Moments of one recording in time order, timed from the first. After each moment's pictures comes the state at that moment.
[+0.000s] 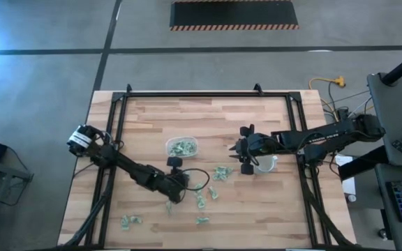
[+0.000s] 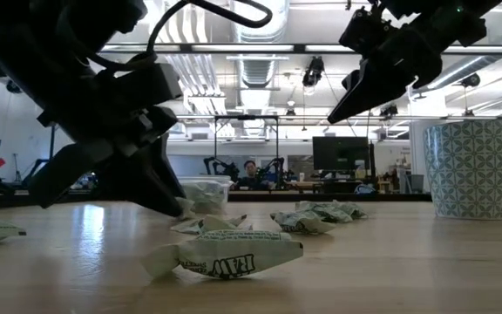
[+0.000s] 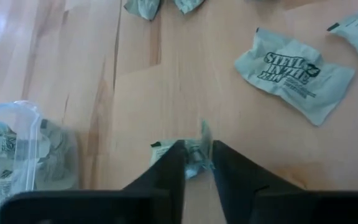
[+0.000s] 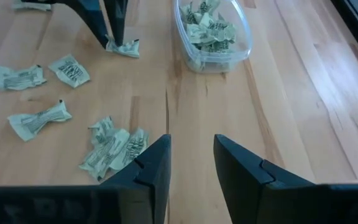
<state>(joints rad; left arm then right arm) -0.43 1.72 0.76 0.04 -0.55 -0.10 0.06 1.26 0.68 -0.11 0.13 0.01</state>
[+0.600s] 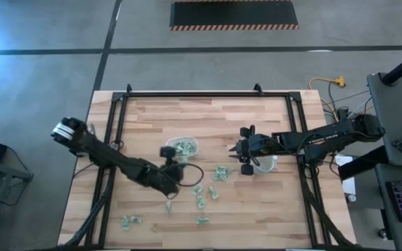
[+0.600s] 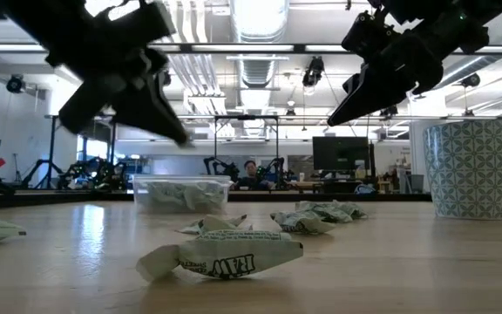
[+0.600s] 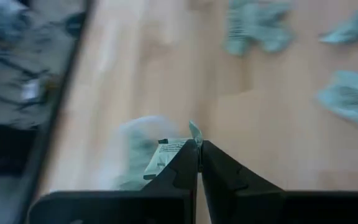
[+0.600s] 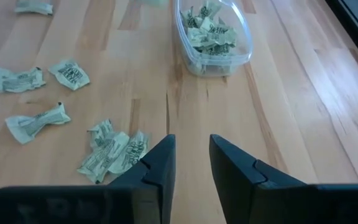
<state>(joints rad) -0.43 1.50 0.81 -0.21 -0.75 -0.04 0.06 1.27 0.63 -0.03 0.13 0.00</state>
